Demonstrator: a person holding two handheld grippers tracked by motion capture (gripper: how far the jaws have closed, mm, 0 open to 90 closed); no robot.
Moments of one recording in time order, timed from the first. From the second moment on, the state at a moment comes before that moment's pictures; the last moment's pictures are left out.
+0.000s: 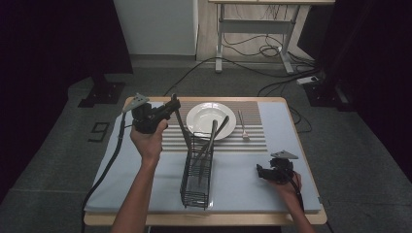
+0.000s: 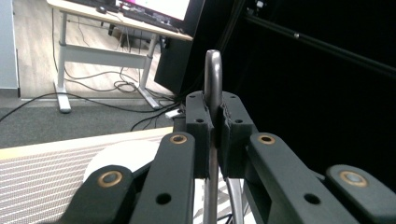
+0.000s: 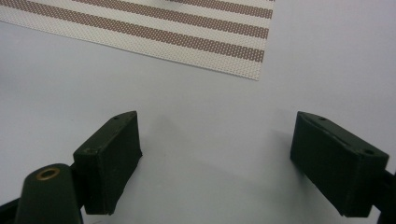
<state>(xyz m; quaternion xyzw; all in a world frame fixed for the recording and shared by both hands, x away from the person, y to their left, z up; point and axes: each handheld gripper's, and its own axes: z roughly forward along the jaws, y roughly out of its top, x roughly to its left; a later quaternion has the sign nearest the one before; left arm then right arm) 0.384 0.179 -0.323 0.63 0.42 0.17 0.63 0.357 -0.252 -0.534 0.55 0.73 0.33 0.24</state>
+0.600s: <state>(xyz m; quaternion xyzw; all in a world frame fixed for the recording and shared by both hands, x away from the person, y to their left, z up) 0.384 0.204 -0.306 0.60 0.43 0.17 0.65 0.357 -0.252 -0.534 0.55 0.73 0.33 0.24</state>
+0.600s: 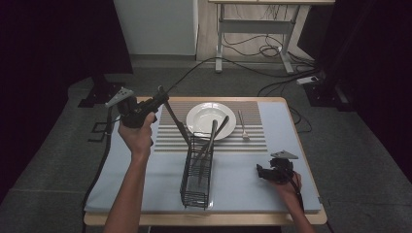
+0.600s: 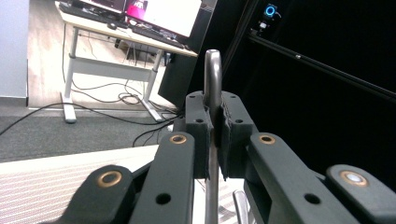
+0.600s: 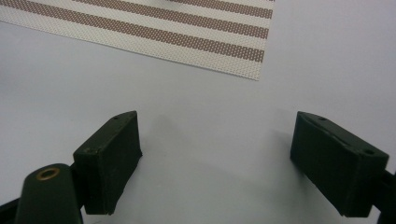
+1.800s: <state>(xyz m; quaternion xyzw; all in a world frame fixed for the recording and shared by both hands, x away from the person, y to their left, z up) 0.440 0.214 -0.370 0.65 0.50 0.20 0.54 0.357 -0.252 -0.534 0.55 0.73 0.33 0.24</state>
